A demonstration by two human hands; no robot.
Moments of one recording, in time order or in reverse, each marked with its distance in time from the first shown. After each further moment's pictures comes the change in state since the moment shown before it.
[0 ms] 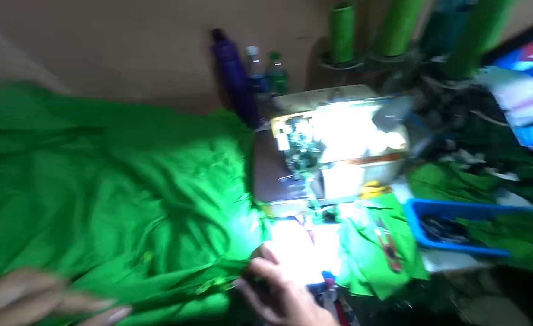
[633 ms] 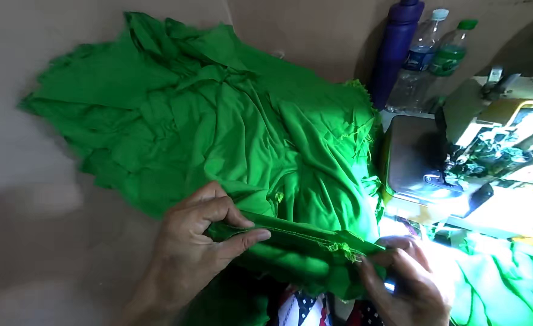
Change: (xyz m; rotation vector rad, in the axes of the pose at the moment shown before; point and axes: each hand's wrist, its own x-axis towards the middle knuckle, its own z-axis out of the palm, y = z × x) left_hand -0.023 -0.004 0.033 -0.088 0.533 0.015; right_hand 0.005 -0.009 0.016 -0.090 0.094 -0.083
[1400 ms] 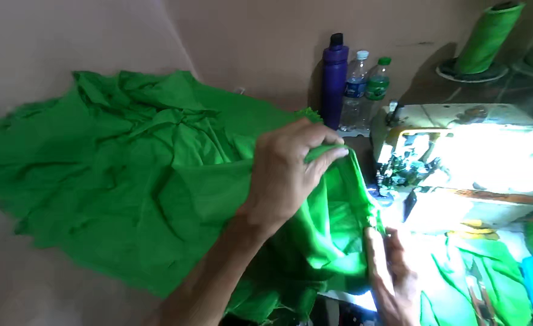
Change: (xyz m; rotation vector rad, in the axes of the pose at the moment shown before) left_hand 0.141 0.072 0.124 0.003 0.110 0.474; right_hand 0.028 0.019 -0.033 -0.051 0.269 0.230
